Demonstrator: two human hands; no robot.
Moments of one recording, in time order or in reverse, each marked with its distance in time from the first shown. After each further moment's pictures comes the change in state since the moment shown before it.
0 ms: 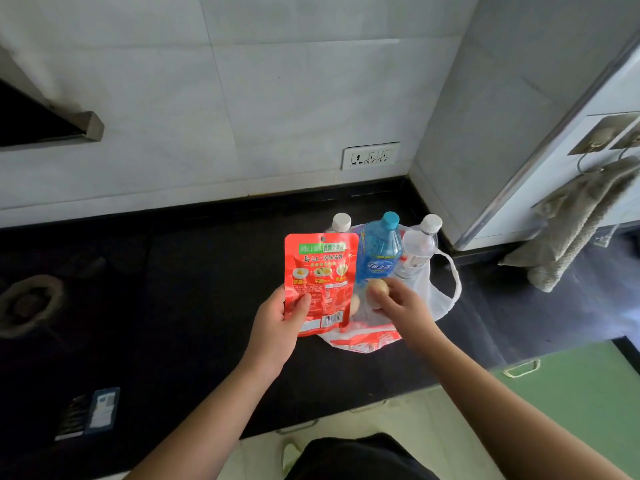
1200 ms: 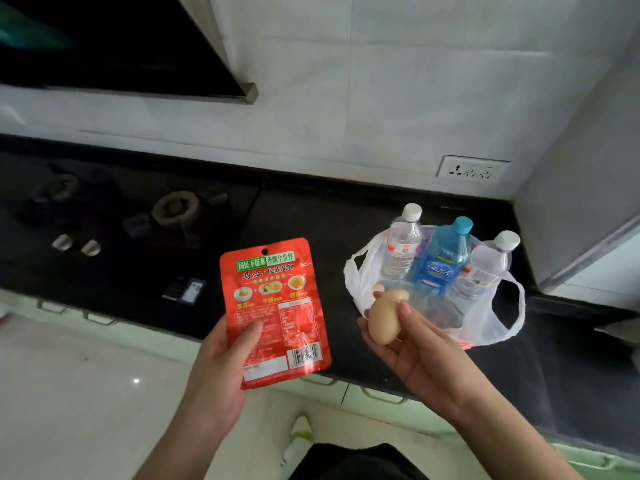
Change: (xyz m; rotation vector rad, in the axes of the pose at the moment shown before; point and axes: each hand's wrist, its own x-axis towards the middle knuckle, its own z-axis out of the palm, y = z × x) left_hand -0.190 0.018 -0.013 -0.594 0.563 -0.185; right_hand -0.123 -0.054 -0.015 0.951 -0.627 0.342
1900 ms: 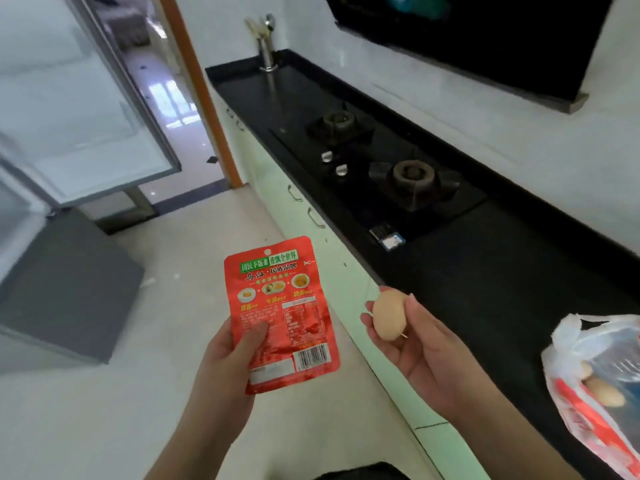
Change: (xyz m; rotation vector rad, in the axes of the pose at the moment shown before) left_hand -0.197 -0.035 -0.157 -0.375 0.723 0.172; right_hand -0.036 0.160 0.132 -0.435 -0.431 0.506
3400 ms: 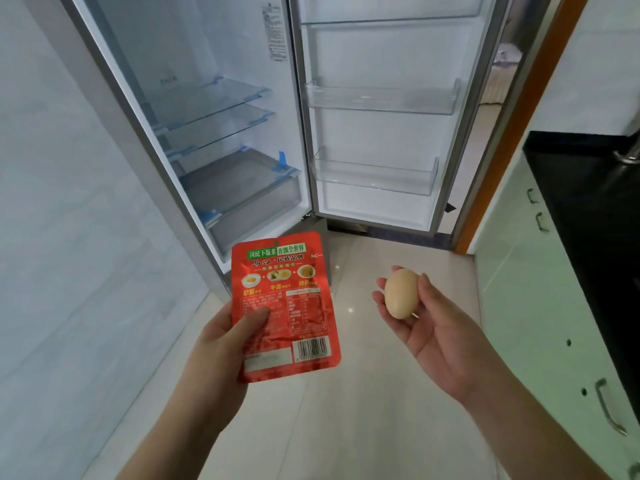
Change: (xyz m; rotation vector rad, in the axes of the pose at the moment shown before) left_hand 0.214 0.240 -0.329 -0.262 0.653 0.270; right_hand 0.367 0.166 0.466 -0.210 -0.597 0.483
